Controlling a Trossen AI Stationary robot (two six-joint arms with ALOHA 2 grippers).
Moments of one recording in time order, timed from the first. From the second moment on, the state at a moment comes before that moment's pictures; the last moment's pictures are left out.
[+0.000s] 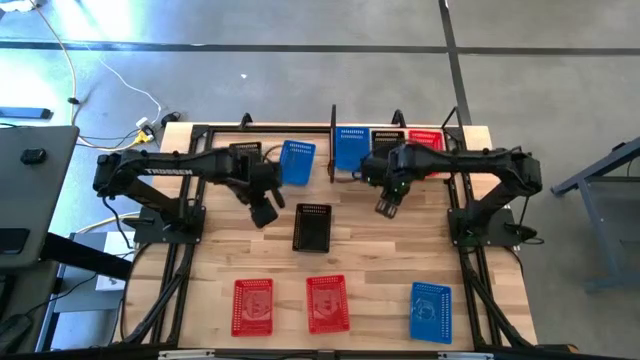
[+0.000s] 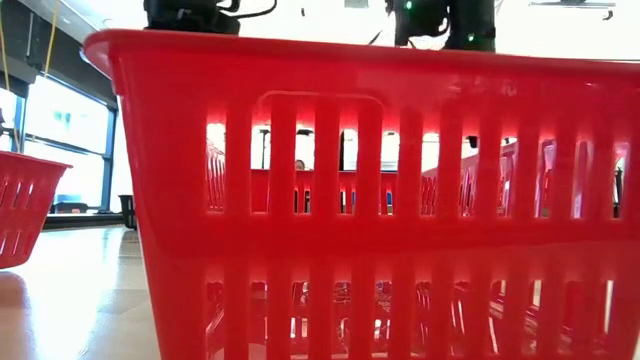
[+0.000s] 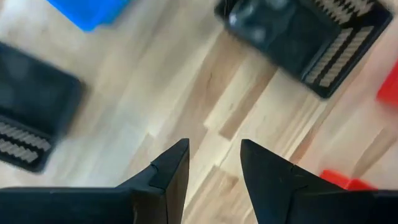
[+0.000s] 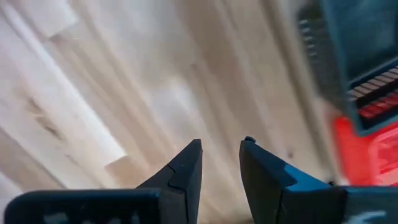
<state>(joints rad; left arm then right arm) 0.19 1.40 1.24 -1.21 -0.01 -0.48 -0.15 1.56 1.30 -1.28 0.10 0.31</state>
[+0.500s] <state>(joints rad) -0.06 1.40 1.12 -1.22 -0.01 -0.88 0.10 1.56 1.29 -1.28 0.10 0.50</state>
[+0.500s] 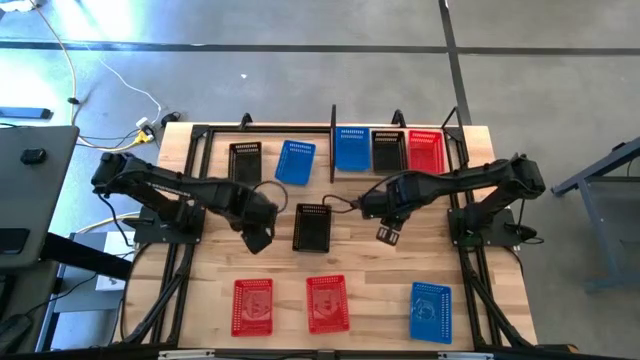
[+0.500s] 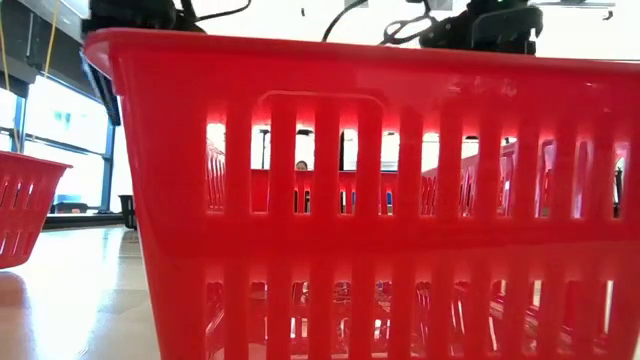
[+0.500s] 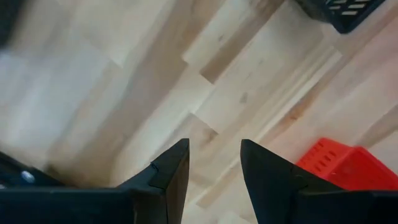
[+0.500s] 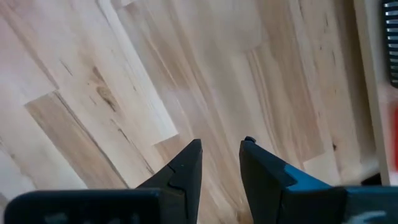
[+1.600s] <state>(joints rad) -0.69 1.50 1.07 -1.02 -0.06 -2.12 0.21 1.56 1.29 -1.25 0.16 0.33</state>
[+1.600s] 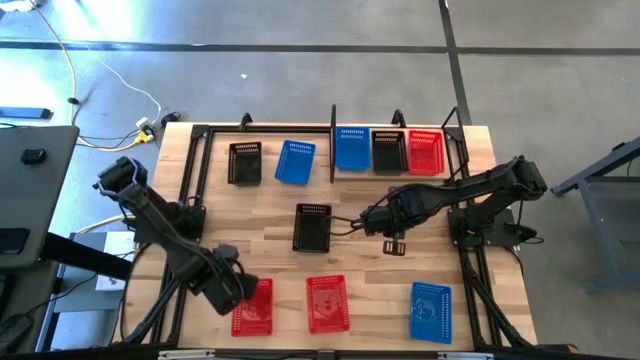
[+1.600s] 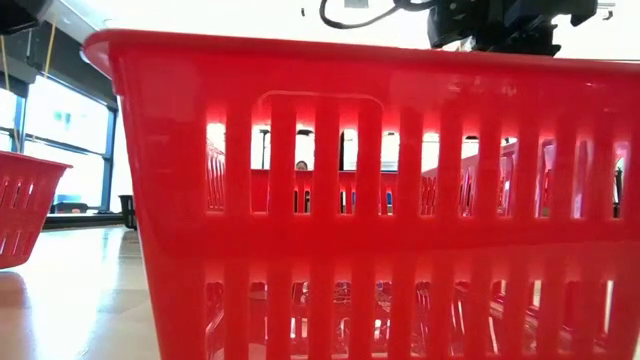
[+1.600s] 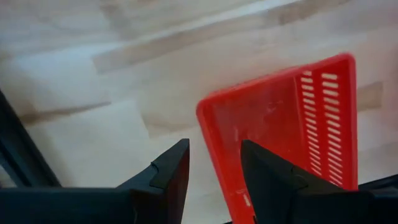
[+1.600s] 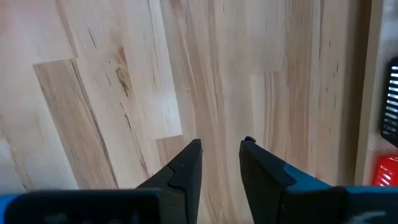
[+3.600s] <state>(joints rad) -0.48 1.70 1.51 -1.26 -0.34 -1.94 0.40 1.56 1.29 -0.28 0.05 0.01</state>
